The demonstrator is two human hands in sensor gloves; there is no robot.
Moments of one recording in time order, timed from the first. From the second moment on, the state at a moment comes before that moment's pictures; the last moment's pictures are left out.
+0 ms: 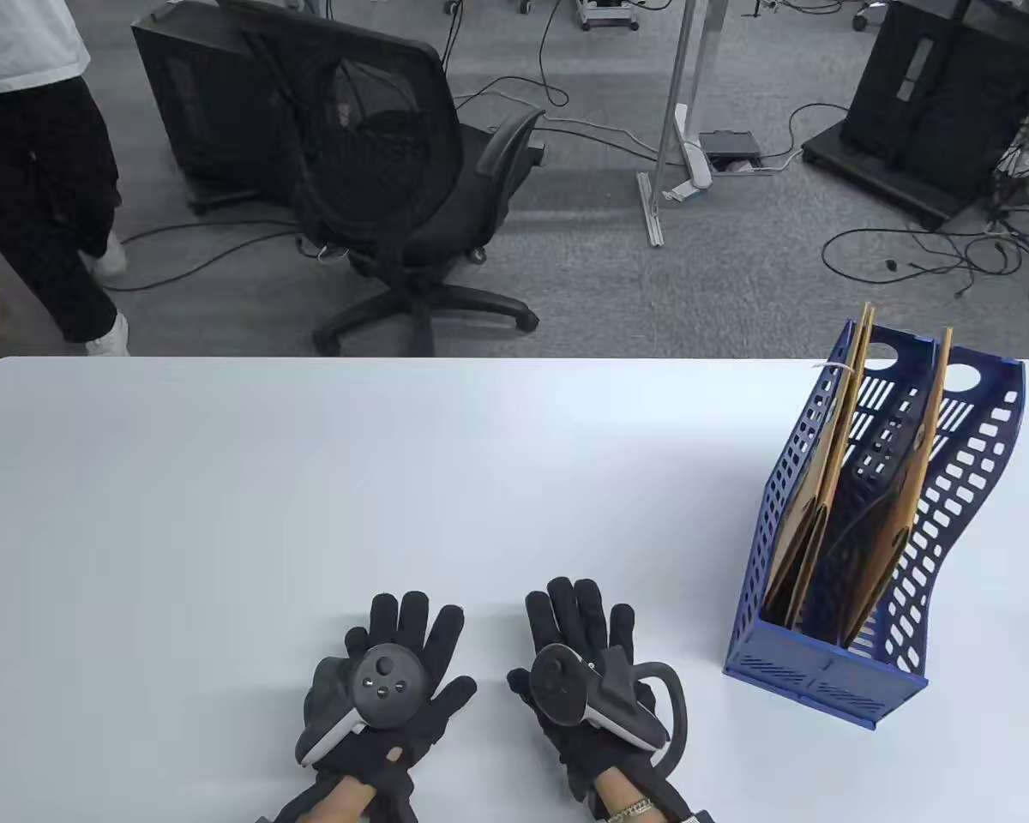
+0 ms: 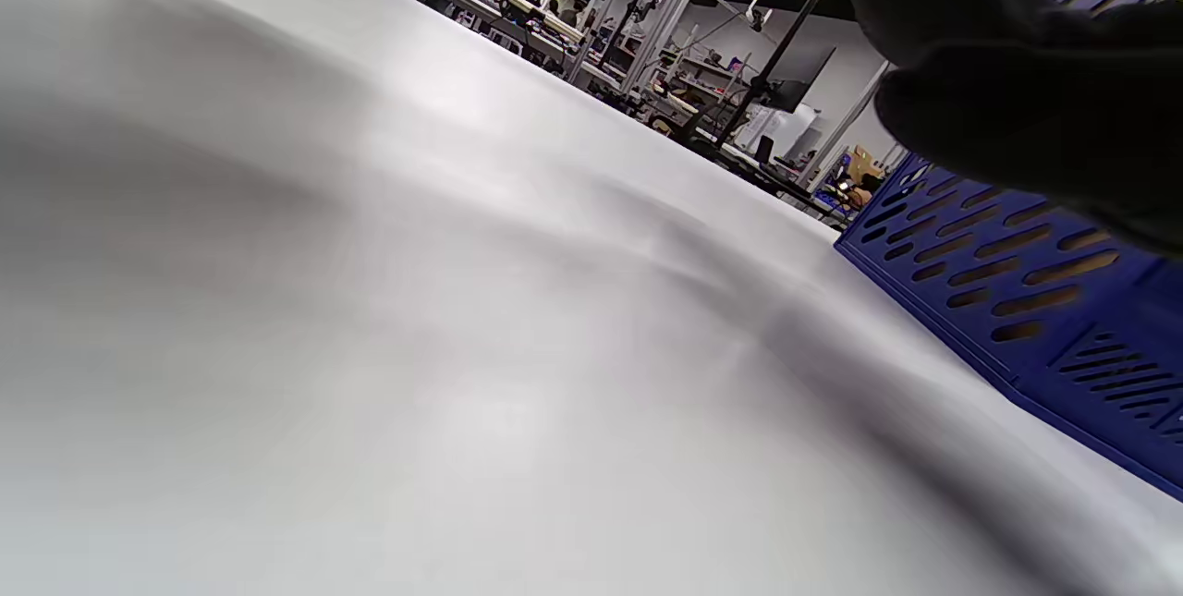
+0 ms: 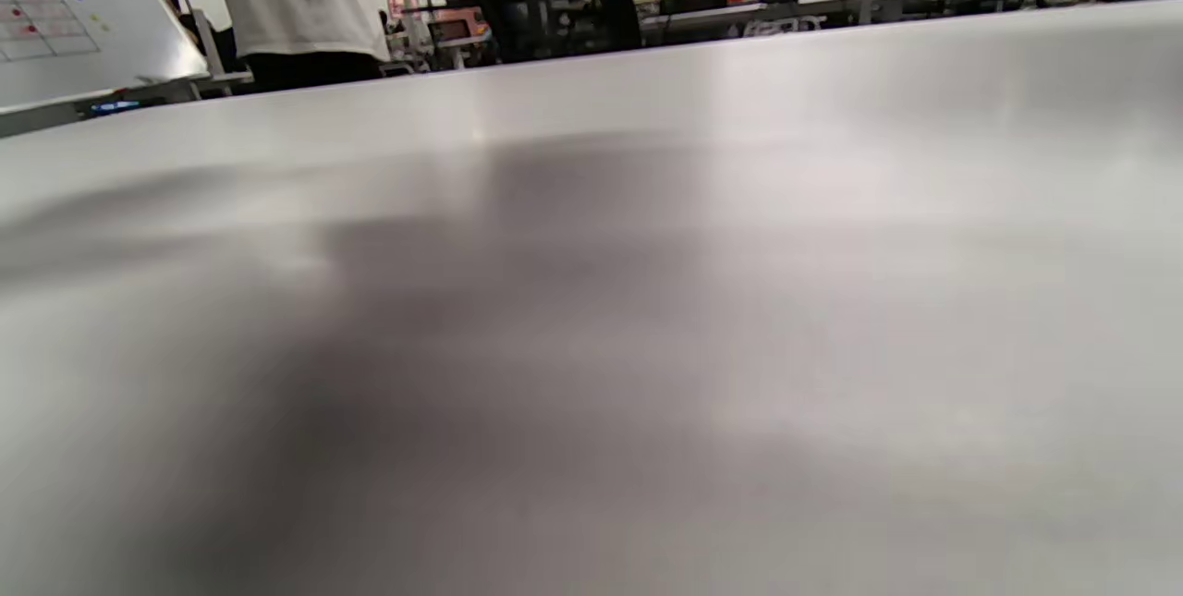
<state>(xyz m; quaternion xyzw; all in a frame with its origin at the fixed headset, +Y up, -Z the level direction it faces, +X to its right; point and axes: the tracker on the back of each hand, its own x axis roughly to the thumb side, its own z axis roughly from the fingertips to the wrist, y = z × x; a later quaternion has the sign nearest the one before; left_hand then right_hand) -0.159 -0.757 -0.261 -0.11 -0.14 0.22 0.96 0.059 -0.744 -0.267 0.13 0.07 0.99 0.07</state>
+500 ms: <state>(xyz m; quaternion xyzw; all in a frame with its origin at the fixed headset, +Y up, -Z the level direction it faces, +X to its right) -0.162 -0.753 -0.259 -0.10 -0.15 0.23 0.96 0.094 -0.657 -0.248 0.11 -0.15 0.97 0.15</state>
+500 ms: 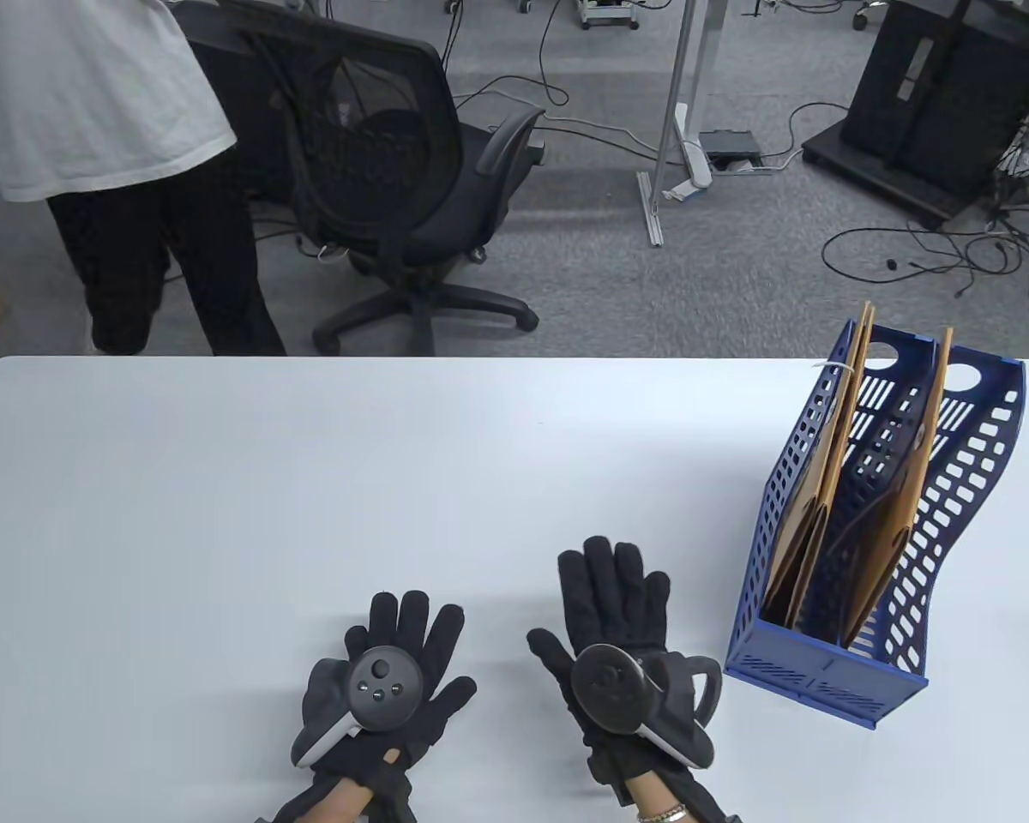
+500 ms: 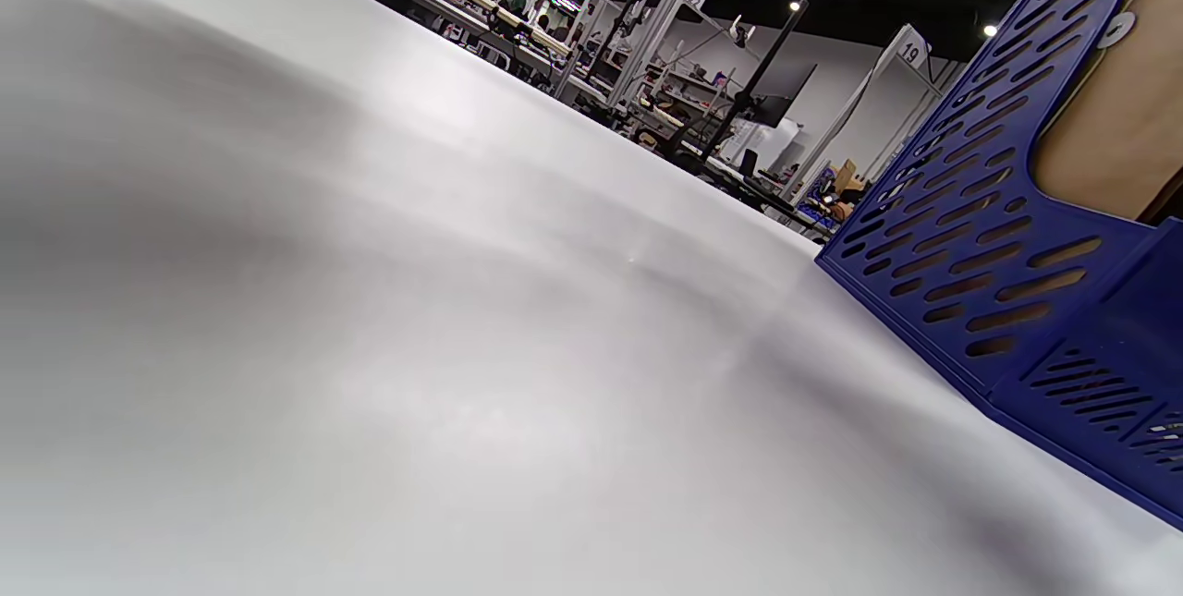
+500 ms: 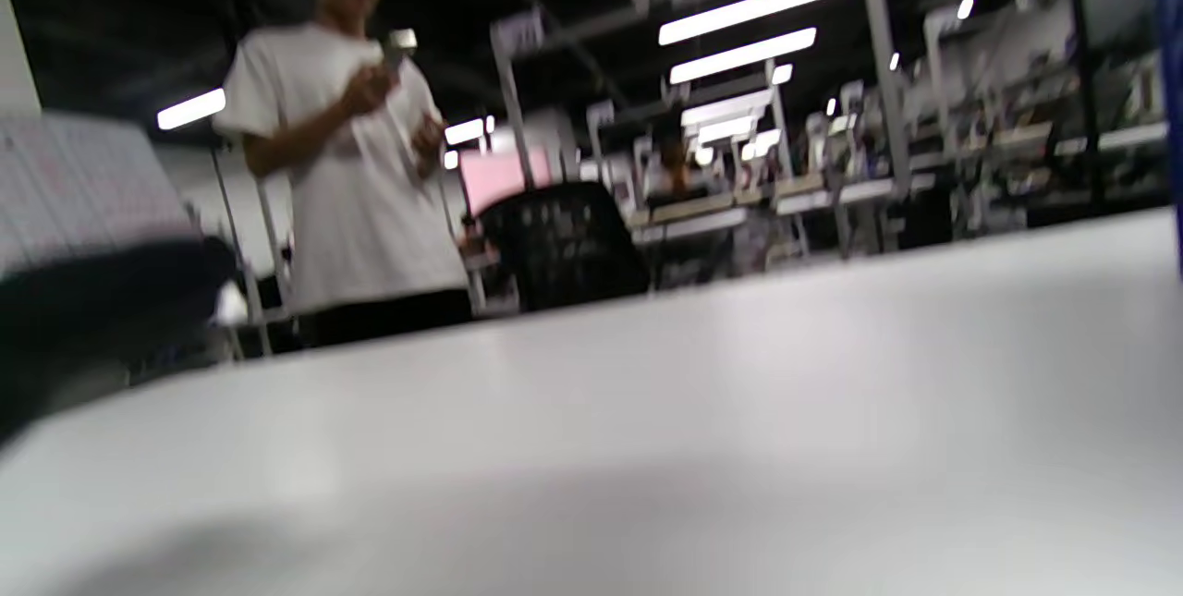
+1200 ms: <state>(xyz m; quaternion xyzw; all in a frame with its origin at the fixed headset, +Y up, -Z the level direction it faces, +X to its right) -0.163 -0.759 -0.260 -0.13 -0.14 0.23 0.95 0.217 -0.541 -0.243 -0.10 -0.31 0.94 0.13</state>
